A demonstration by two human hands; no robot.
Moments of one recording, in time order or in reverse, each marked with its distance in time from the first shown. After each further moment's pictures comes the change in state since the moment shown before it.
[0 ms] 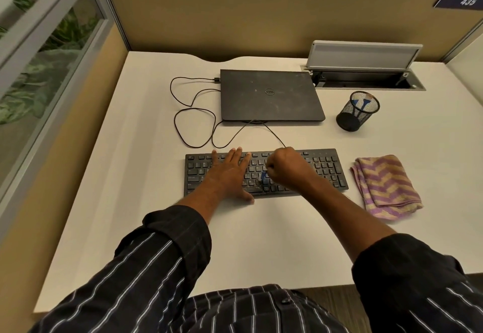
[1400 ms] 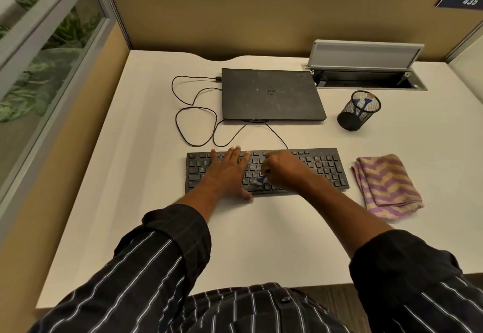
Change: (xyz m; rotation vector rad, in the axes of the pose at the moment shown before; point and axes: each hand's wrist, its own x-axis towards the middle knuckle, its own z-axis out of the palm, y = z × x) left_hand -0.005 -0.001 -0.002 -0.005 -0.001 -0.015; right_hand 0.001 -0.003 0.004 -0.103 -0.079 -0.184
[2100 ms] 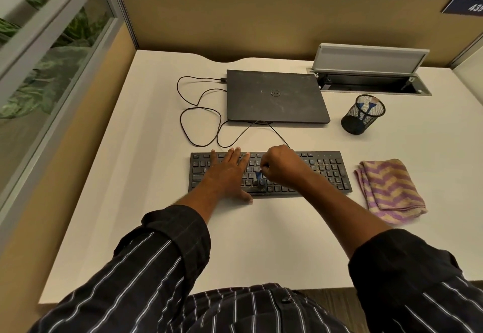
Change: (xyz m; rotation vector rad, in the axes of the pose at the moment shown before) left_hand -0.005 -0.007 0.000 0.000 -0.002 -0.018; right_hand 0.013 -0.013 -0.008 0.109 0.044 0.130
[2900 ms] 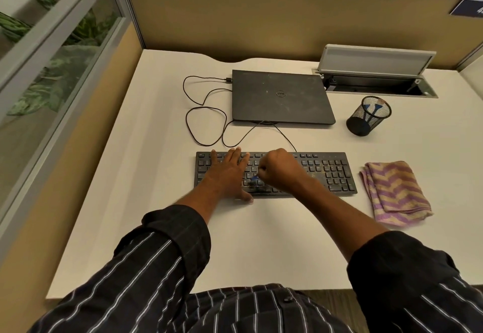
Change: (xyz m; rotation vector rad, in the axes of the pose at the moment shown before) left_hand -0.004 -0.011 0.004 -0.003 0.002 -0.009; right_hand -0.001 -0.021 0.007 0.015 0.016 0.022
